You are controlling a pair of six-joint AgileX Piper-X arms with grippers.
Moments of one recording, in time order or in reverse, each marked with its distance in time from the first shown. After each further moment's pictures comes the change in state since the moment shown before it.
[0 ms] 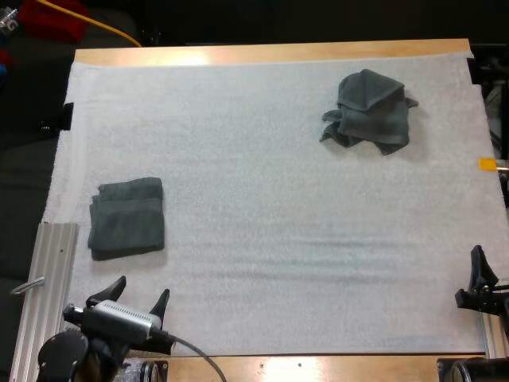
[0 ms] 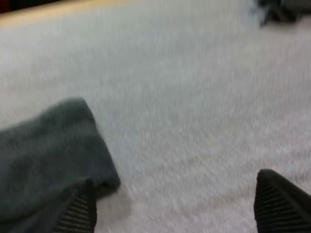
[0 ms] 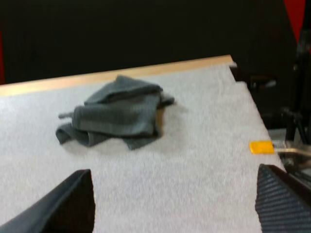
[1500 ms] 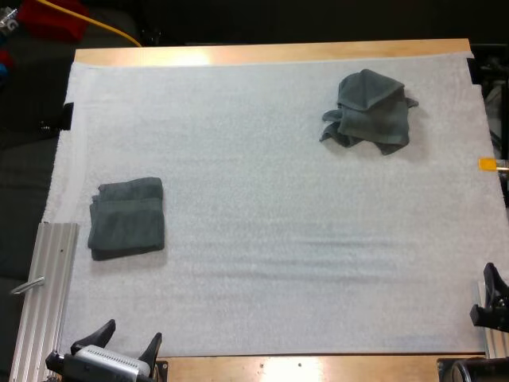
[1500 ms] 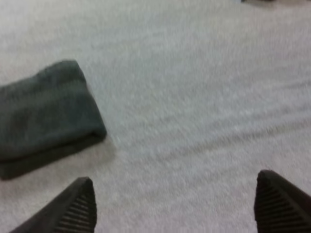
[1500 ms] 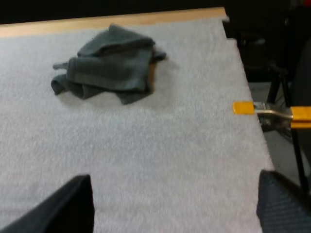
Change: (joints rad) left arm -0.006 -0.002 -0.286 0.372 -0.019 -0.027; right arm 0.000 0.142 -0.300 0.337 0.000 -0.043
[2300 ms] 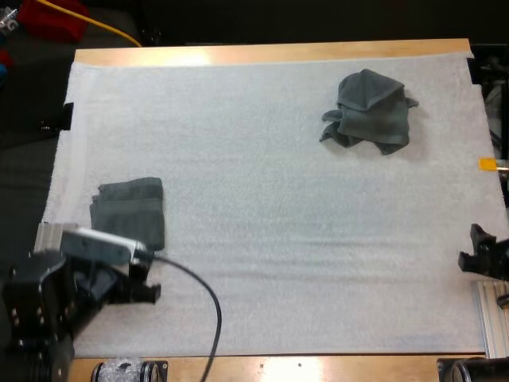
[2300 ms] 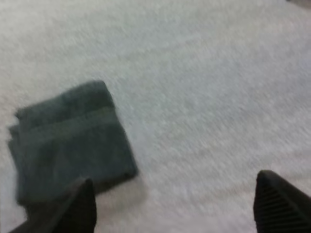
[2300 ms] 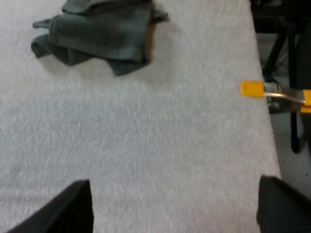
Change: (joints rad) left arm 0.000 0.510 -0.112 -0.224 -0.036 0.024; right arm 0.000 0.381 -0.120 -0.031 -0.007 -0.062
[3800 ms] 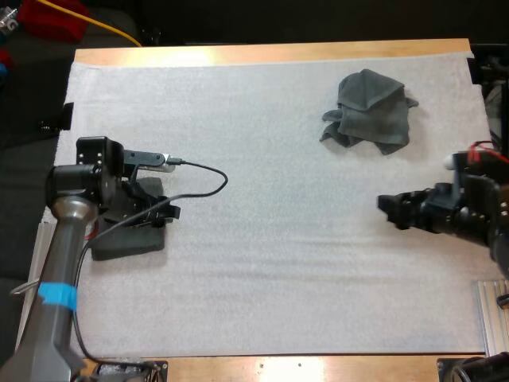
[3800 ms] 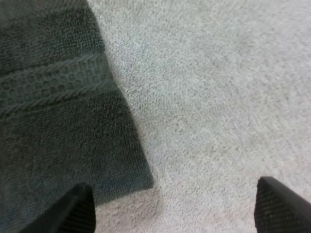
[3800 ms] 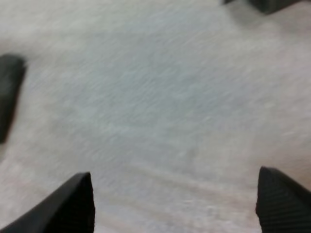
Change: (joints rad) left arm 0.000 0.811 -0.091 -0.159 -0.053 0.000; right arm 0.164 0.425 0.000 -0.266 -0.367 0.220
